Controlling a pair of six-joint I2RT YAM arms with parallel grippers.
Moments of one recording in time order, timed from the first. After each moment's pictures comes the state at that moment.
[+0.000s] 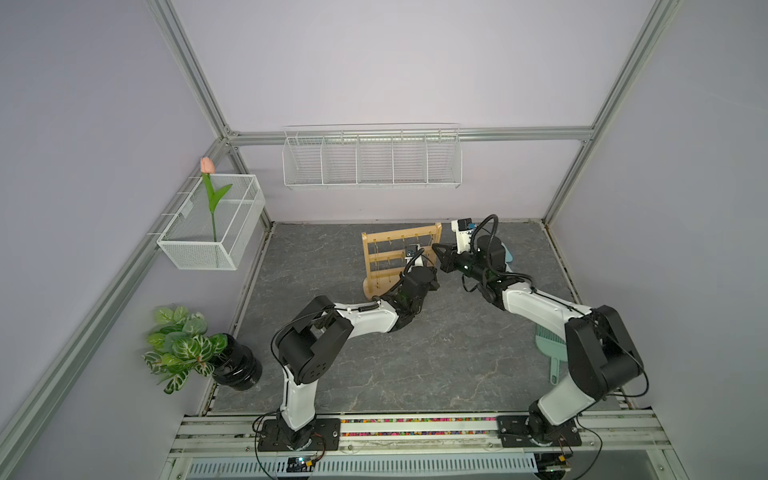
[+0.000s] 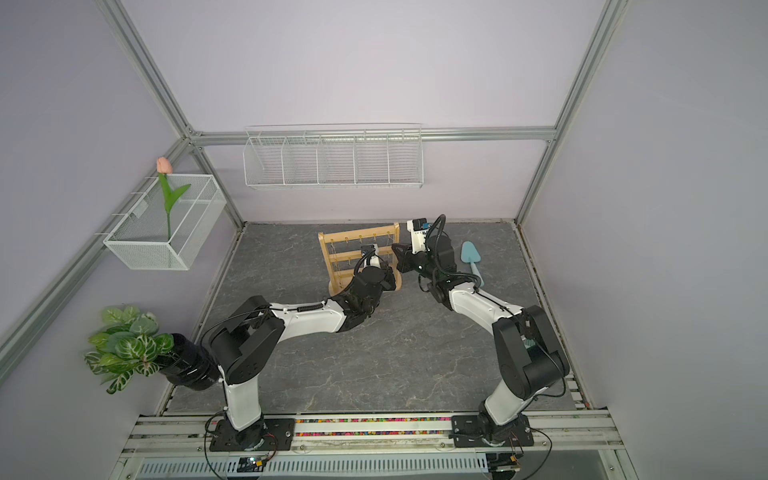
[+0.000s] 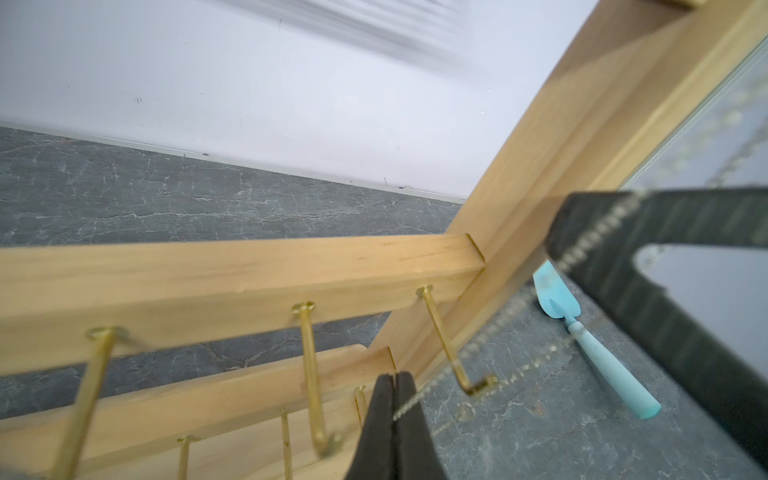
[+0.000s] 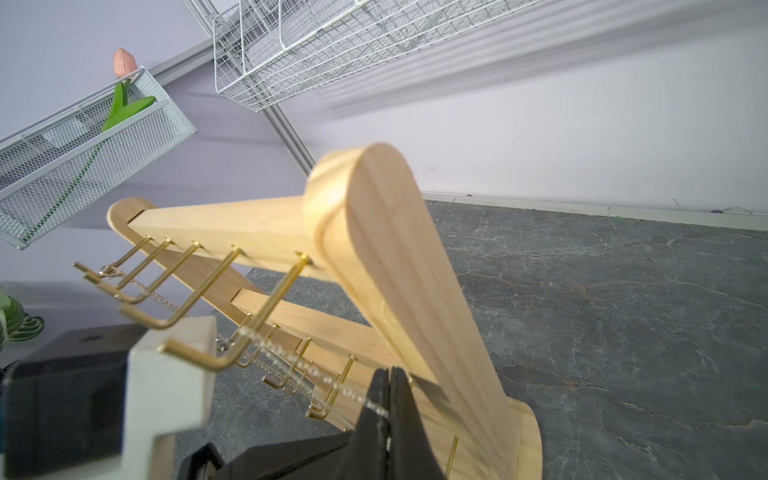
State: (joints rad) left arm -0.90 1.92 1.14 0.49 -0.52 -0.48; right arm 0.42 1.63 1.00 0.42 -0.36 0.37
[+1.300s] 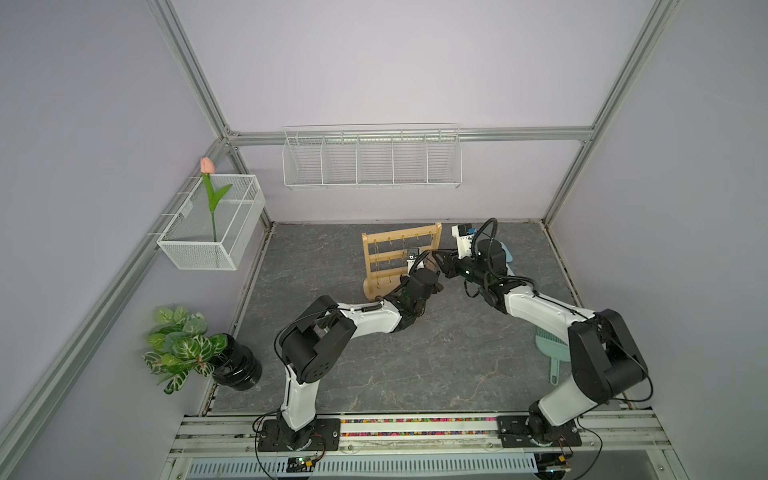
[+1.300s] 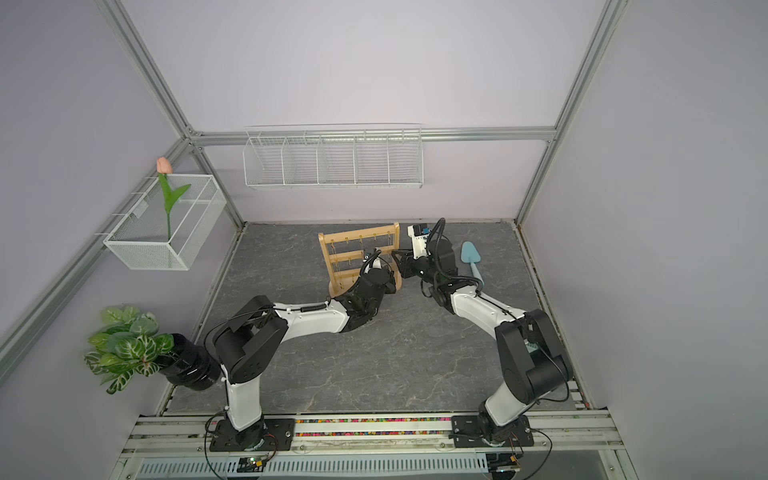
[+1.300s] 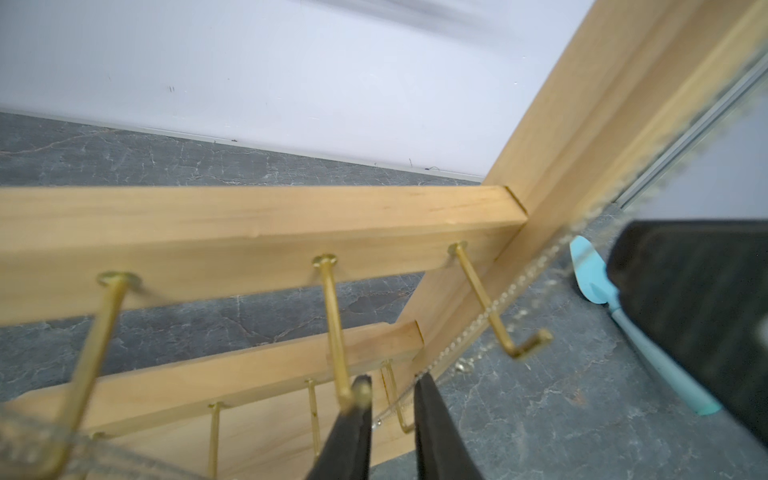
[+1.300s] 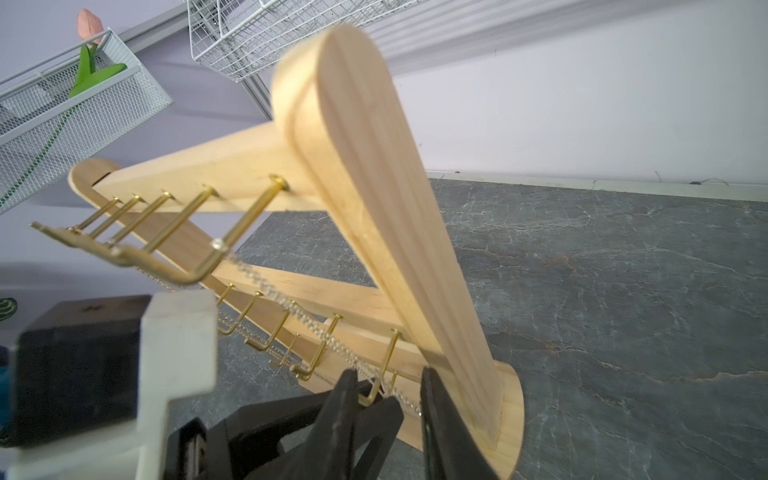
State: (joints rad) left arm -0.92 1.93 1.15 0.40 -0.58 -0.48; right arm 0.42 1.59 0.96 0.35 -0.34 0.33
